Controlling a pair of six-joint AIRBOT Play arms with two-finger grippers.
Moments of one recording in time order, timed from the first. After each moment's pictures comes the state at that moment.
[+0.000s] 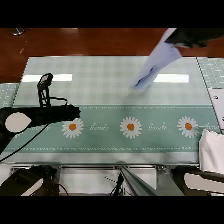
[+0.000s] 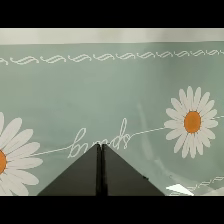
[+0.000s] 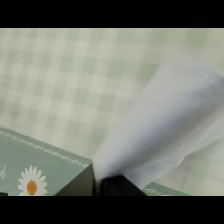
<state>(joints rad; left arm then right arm) -0.39 -0.77 0.67 1.22 -0.87 -1.79 -0.04 -1.42 1.90 -0.97 1.44 1.62</state>
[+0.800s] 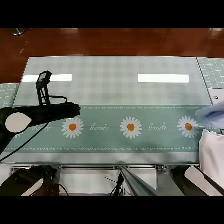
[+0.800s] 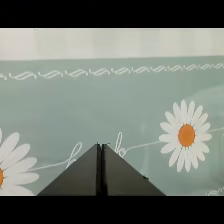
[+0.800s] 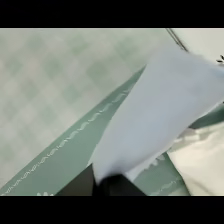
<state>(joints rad) -0.39 -0.77 0.67 1.22 -0.81 -1.79 -0.75 -1.07 1.77 -1.32 1.84 1.80</state>
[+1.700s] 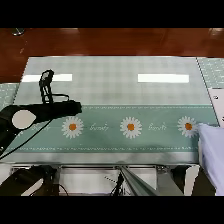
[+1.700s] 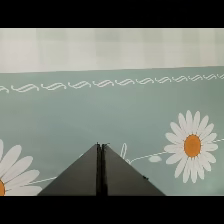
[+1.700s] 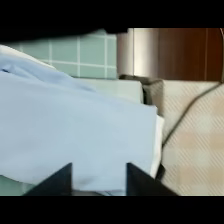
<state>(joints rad) -0.39 -0.82 0.67 1.22 -0.75 -1.78 -1.17 -0.57 1.16 -1.81 1.73 1.83</state>
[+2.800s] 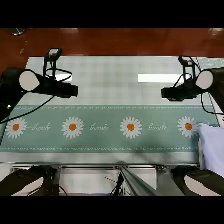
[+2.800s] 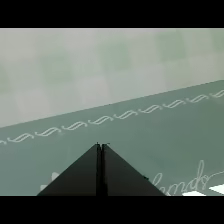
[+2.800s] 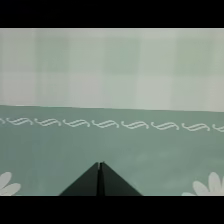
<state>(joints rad) -0.28 -1.15 1.05 1.44 -1.02 -1.63 0.15 -1.19 1.05 -1.57 1.12 1.75</state>
